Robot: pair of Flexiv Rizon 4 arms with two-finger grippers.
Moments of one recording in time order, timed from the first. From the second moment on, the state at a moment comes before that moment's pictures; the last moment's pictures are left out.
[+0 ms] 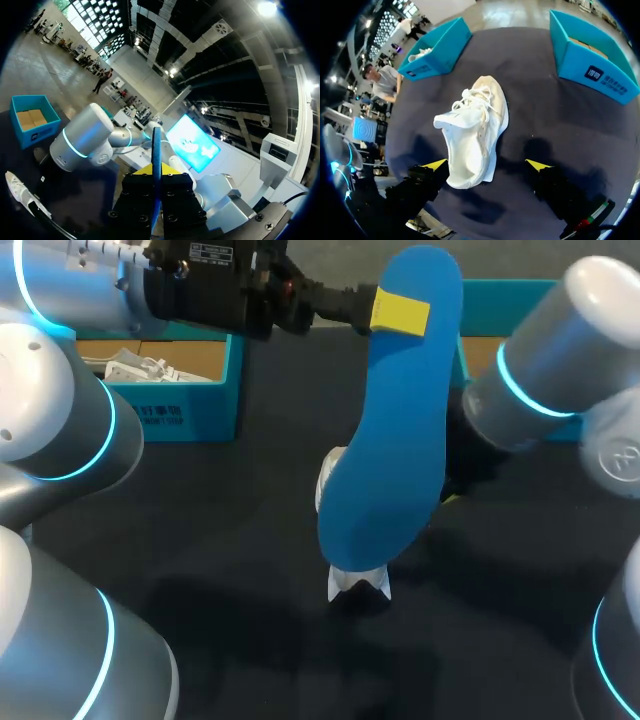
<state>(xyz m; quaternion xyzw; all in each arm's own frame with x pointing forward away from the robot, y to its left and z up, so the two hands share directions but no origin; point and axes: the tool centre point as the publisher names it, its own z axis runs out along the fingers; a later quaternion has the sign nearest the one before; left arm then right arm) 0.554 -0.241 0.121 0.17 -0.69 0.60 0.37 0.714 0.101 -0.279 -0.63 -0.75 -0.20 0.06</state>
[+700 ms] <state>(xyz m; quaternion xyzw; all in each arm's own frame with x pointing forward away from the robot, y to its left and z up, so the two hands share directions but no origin) 0.553 -0.241 0.121 0.17 -0.69 0.60 0.37 0.706 0.053 -0.237 -0.62 -0.67 -0.38 0.17</state>
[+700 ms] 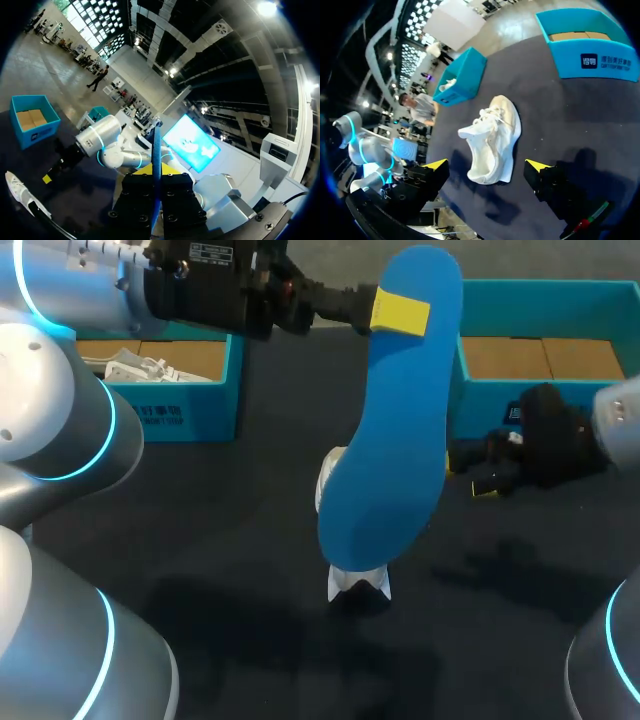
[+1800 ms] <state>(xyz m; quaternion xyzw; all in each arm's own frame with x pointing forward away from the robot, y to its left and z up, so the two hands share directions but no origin) 0.553 -0.241 0.121 0.17 -0.69 0.60 0.37 0.723 0.062 -0.207 -0.56 -0.61 -0.48 0.28</state>
